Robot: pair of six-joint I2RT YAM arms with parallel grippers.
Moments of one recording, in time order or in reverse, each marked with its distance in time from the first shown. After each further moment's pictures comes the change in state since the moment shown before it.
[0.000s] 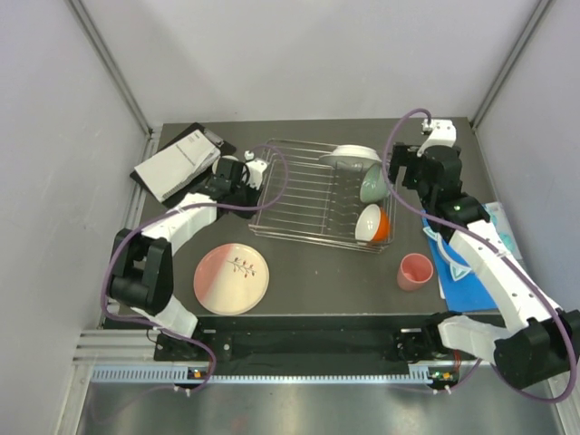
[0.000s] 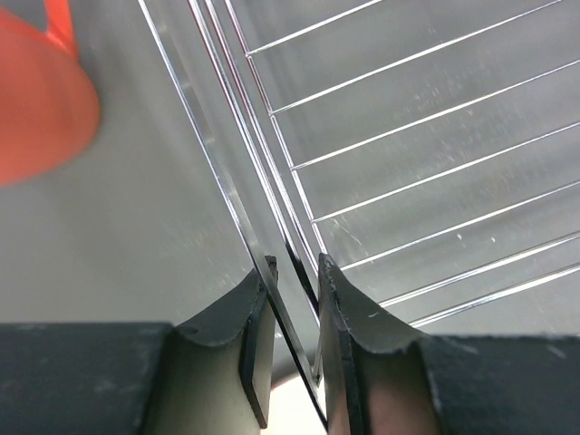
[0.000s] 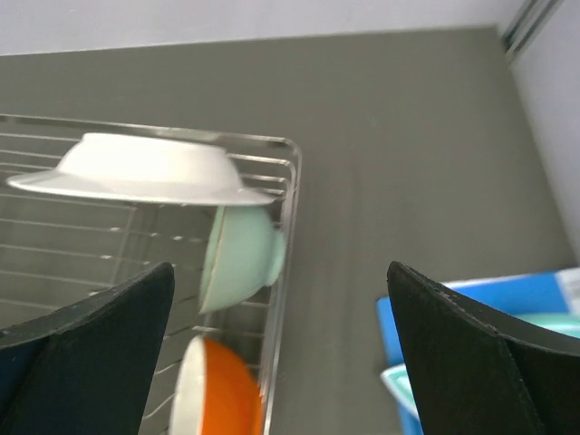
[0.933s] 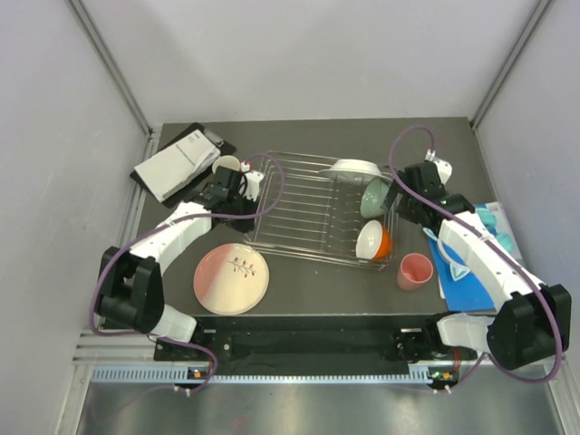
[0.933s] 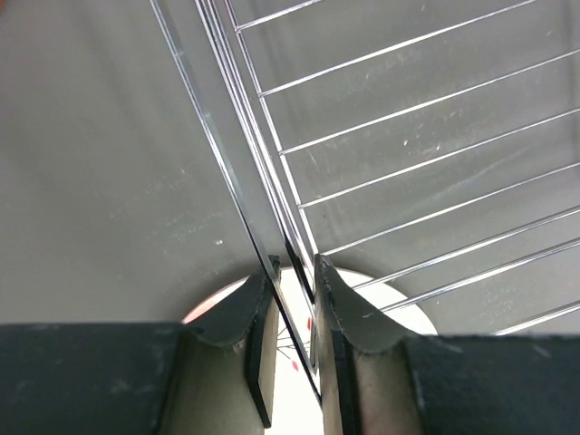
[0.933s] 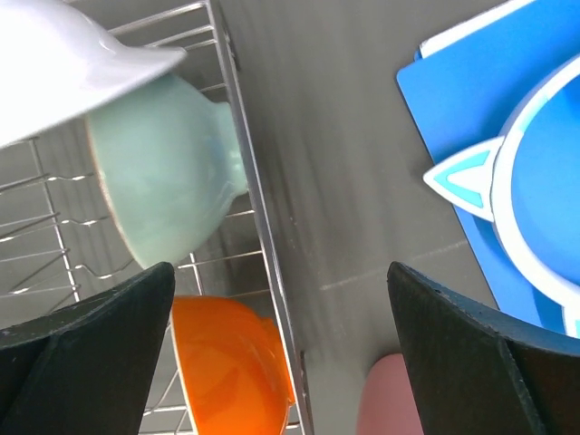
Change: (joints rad) left arm -0.032 -0.135 -0.047 -0.192 0.011 -0.103; right arm -0.027 0.086 -0.069 -0.372 -0.028 0.496
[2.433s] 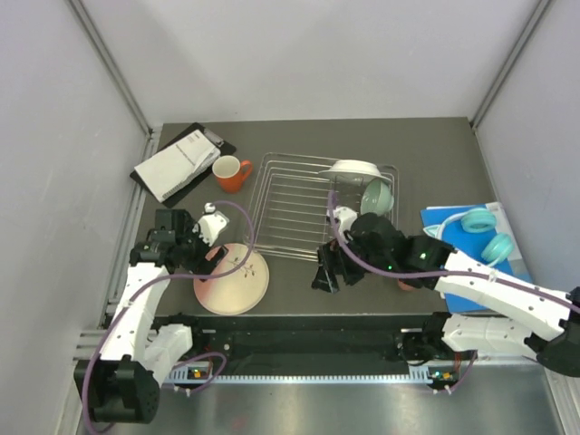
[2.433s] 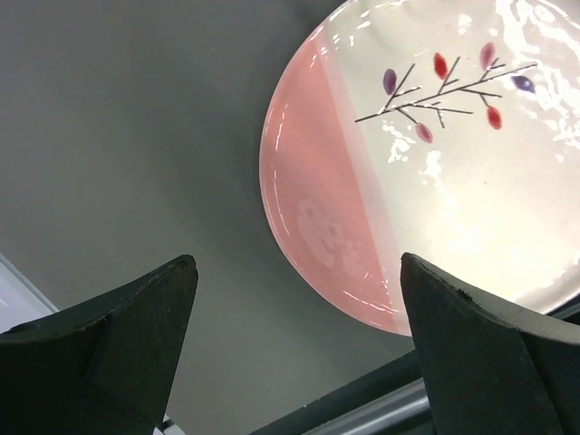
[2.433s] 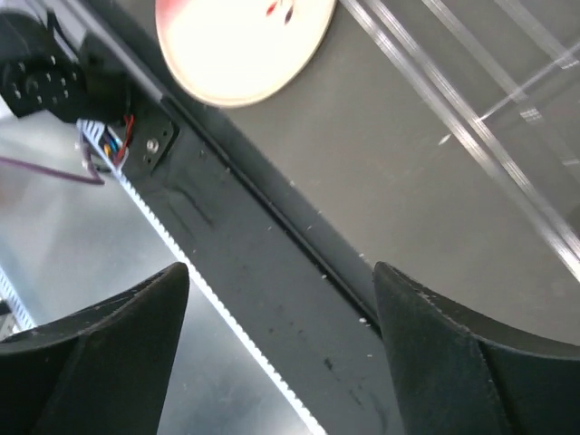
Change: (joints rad) left arm 0.333 -0.579 -0.320 -0.278 0.055 0.591; right arm 0.705 -0.214 -0.031 -0.019 -0.459 -0.106
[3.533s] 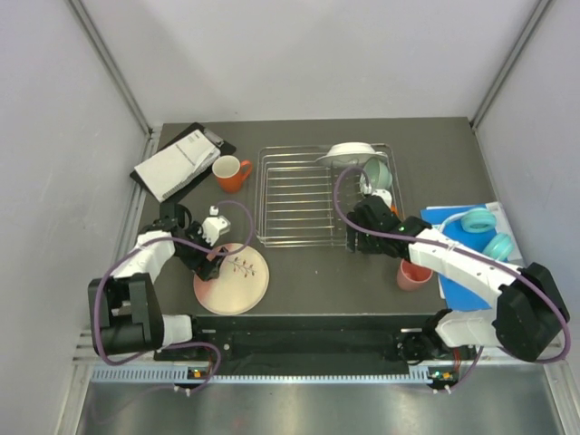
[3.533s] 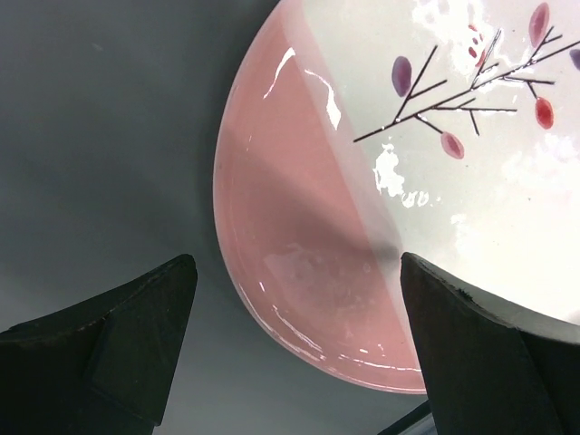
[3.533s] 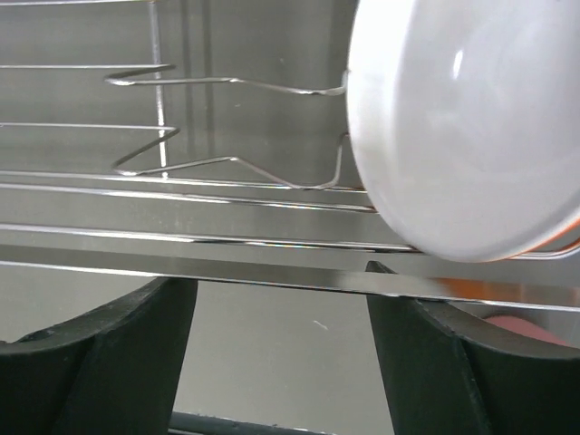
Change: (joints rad) left arm 0.143 0.406 -0.035 0.146 0.179 0.176; right arm -0.319 0.261 -0.119 0.080 0.400 0.101
